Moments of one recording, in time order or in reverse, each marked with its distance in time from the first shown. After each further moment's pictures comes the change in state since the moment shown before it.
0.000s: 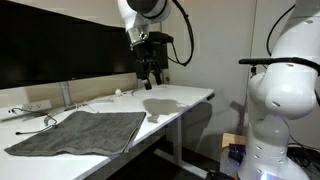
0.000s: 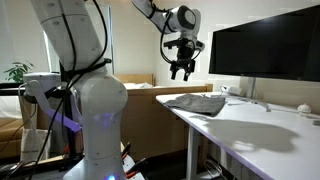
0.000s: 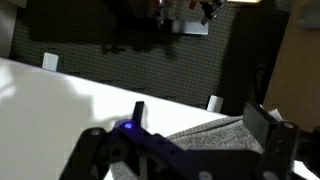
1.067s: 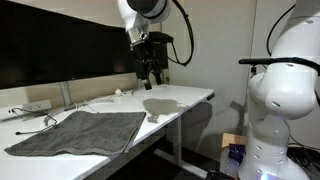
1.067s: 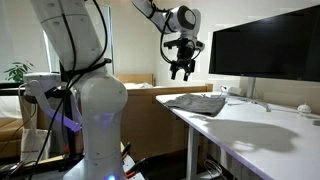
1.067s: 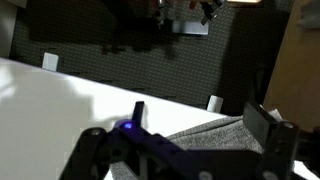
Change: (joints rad) arm 0.000 0.000 0.000 0.000 0.000 0.000 0.000
